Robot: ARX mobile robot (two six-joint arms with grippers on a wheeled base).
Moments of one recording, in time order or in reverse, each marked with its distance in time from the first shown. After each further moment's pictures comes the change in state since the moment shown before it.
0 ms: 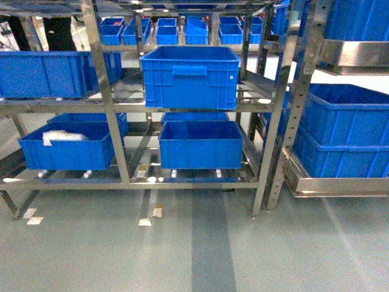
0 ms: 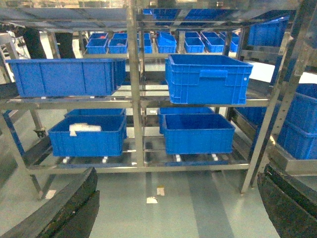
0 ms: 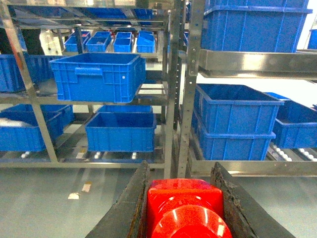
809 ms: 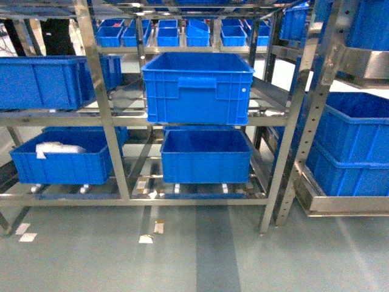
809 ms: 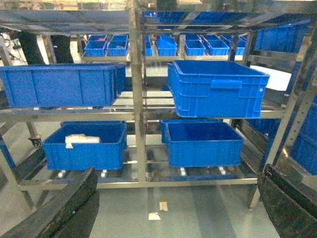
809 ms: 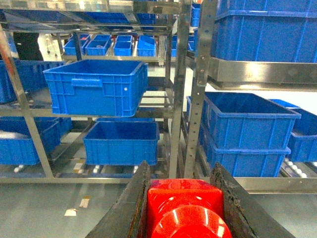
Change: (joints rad) left arm 0.000 0.000 0.000 0.005 0.000 0.000; right arm 0.000 0.000 0.000 0.006 0.000 0.000
